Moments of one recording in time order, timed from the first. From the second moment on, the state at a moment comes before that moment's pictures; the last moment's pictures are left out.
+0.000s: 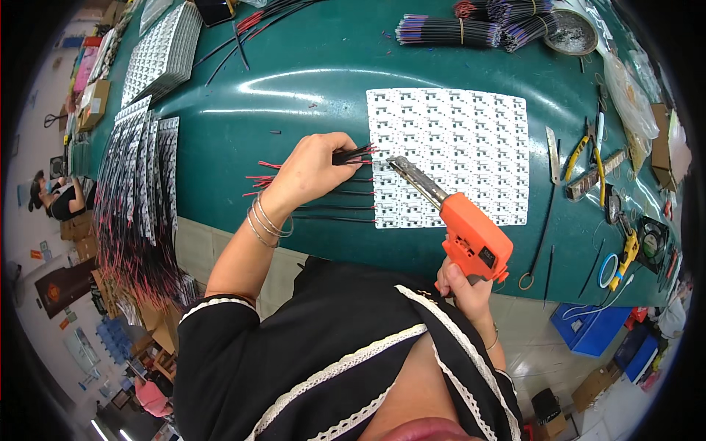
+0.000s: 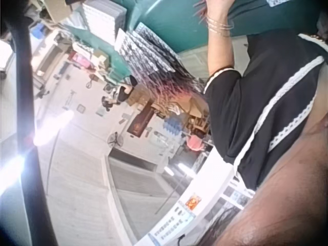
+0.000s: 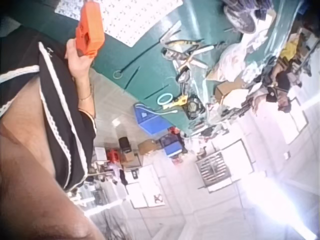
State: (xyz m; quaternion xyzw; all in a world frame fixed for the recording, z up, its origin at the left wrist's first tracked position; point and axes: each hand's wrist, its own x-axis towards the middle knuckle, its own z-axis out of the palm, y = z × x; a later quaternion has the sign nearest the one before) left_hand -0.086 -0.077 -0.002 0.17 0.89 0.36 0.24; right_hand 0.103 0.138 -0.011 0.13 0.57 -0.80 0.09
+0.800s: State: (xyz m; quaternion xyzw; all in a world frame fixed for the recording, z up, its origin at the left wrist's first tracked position) left_hand -0.085 -0.075 -0.010 0.13 0.89 0.35 0.27; right_hand 0.101 0.135 -0.009 0.15 0.57 -0.80 0.12
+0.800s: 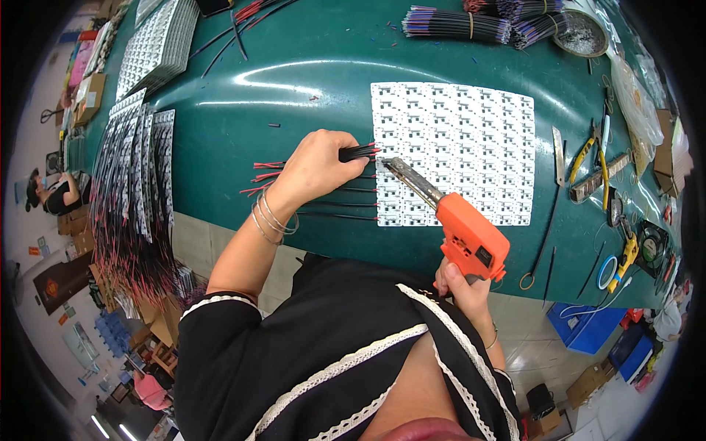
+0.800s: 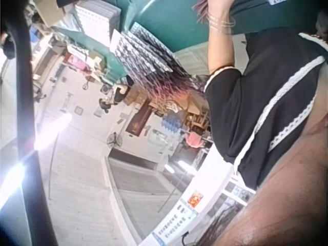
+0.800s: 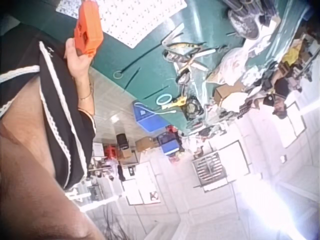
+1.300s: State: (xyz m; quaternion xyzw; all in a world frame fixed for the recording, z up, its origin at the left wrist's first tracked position) left_hand -0.085 -0.073 -0.012 0.13 0.89 0.34 0.27; right_hand 0.097 0.133 -0.014 0.15 0.59 -0.78 0.14
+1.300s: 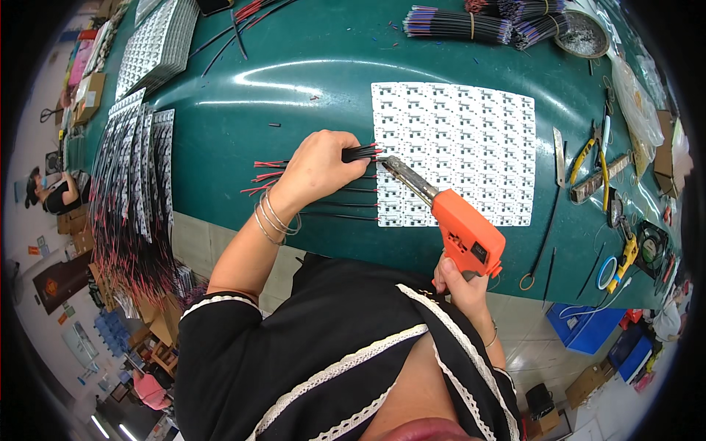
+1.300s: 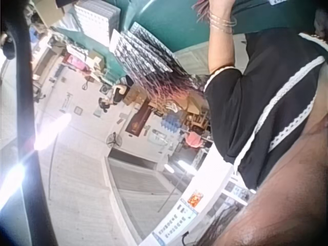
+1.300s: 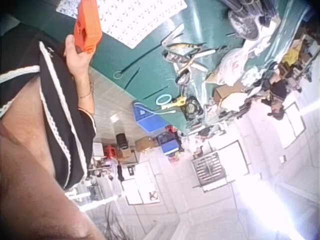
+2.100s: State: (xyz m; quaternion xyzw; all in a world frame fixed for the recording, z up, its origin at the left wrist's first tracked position) left_hand -0.084 -0.071 -0.010 0.14 0.90 0.31 0.26; right_hand 0.097 0.132 -0.015 0.15 0.57 -0.80 0.12
